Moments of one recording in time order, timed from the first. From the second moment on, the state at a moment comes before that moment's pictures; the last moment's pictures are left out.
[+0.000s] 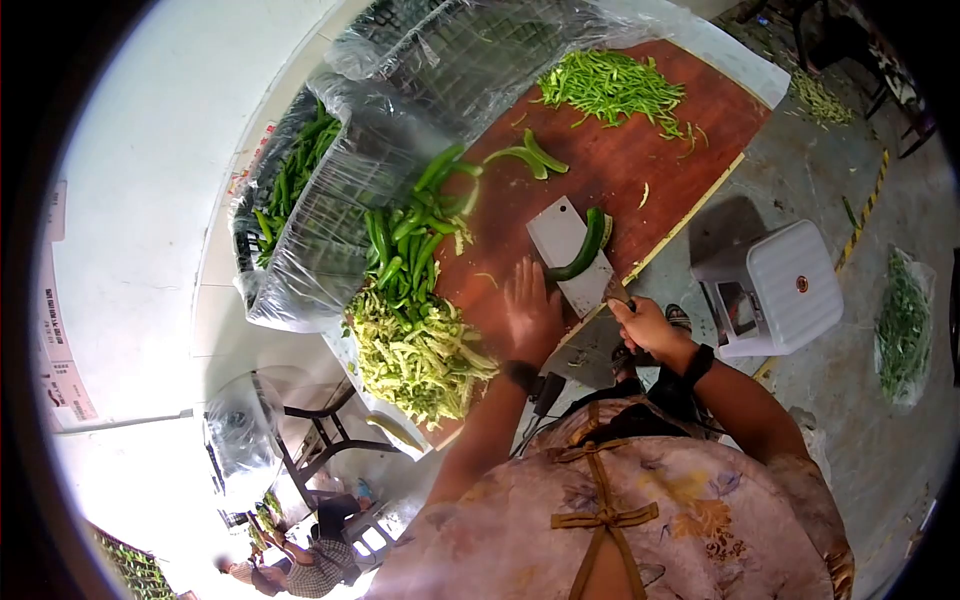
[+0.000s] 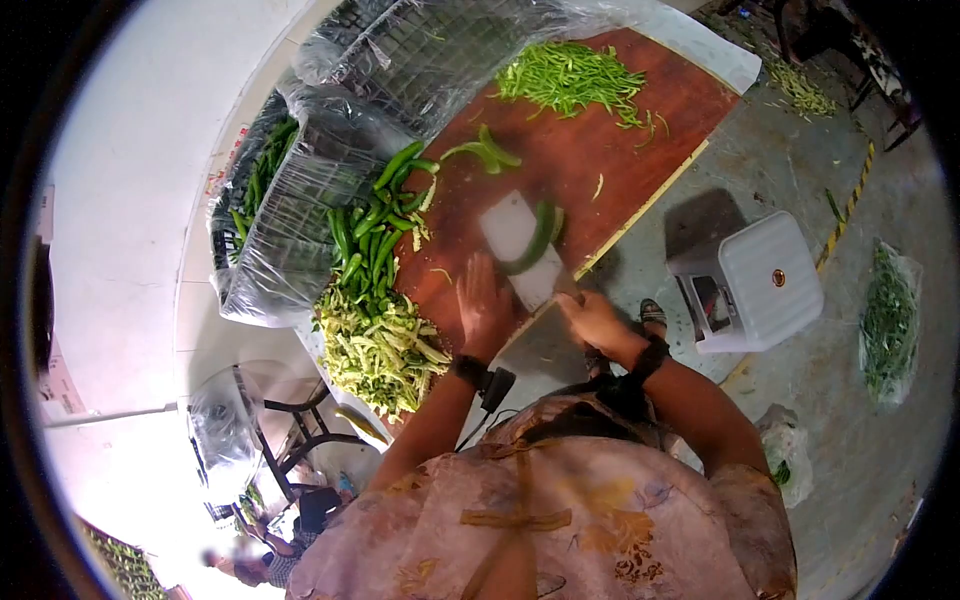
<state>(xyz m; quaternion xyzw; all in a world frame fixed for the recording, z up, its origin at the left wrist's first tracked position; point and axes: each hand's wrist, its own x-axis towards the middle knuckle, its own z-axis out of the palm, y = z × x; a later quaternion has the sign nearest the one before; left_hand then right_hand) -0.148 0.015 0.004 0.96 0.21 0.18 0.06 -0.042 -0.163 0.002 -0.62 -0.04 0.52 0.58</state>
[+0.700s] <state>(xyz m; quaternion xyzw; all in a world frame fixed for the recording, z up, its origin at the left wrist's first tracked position) -0.161 0.008 0.020 0.97 0.20 0.10 0.07 -0.056 -0.134 -0.001 -0.65 -0.07 0.52 0.55</state>
